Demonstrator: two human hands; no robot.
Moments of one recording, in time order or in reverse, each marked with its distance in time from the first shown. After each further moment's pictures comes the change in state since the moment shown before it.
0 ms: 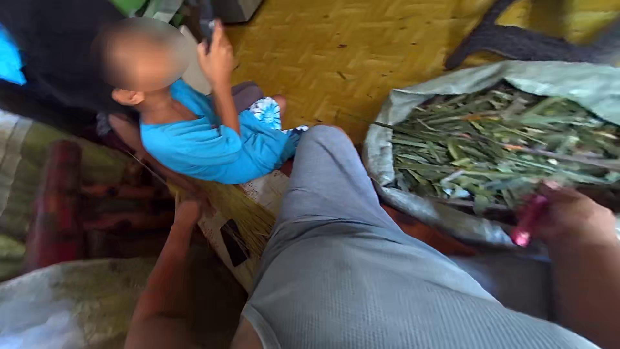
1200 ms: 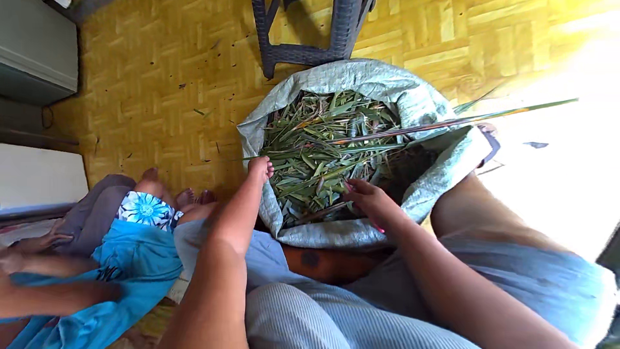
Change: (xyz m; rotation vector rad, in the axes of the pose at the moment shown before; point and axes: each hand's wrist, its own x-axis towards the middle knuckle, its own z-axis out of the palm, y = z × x) left_hand 0.227 0.613 -0.048 -1.231 -0.652 -0.067; right_hand 0.027 -0.026 0.027 -0.338 -0.178 0.197
